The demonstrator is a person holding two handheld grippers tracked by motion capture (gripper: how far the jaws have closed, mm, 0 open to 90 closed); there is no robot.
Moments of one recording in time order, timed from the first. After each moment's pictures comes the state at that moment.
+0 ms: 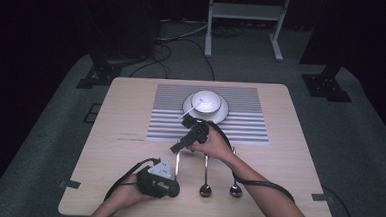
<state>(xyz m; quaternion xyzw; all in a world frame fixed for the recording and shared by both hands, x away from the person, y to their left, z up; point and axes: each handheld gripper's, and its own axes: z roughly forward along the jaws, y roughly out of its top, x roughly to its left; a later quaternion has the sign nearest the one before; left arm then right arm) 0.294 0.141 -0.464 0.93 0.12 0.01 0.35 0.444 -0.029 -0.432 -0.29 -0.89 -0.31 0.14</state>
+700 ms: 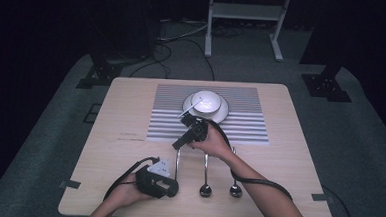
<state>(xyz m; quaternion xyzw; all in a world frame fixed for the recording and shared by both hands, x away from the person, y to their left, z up) 0.297 0.149 -0.456 0.92 0.13 -0.01 0.36 0.446 -0.029 -0.424 -0.30 -0.89 -0.31 0.15</state>
